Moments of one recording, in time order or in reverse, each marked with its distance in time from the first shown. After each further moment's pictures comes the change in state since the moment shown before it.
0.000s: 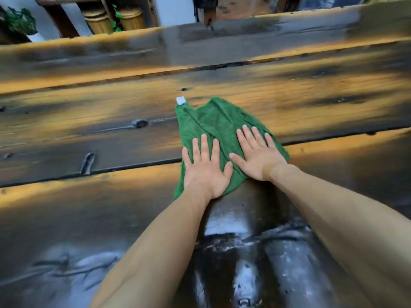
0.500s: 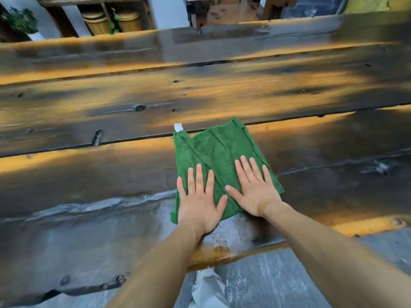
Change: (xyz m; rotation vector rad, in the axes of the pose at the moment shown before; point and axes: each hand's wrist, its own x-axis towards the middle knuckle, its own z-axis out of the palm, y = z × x) left_hand -0.180 0.037 0.044 0.004 -0.002 0.048; right_hand -0.185 -0.003 0.061 0.005 -0.046 0.027
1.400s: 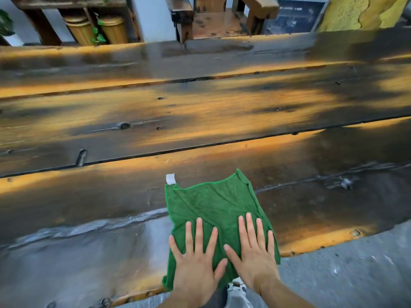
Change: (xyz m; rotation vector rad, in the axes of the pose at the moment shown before) left_hand -0.080 0.040 0.031 -0.038 -0.046 0.090; right_hand -0.106 0.004 0.058 0.154 0.078 0.217
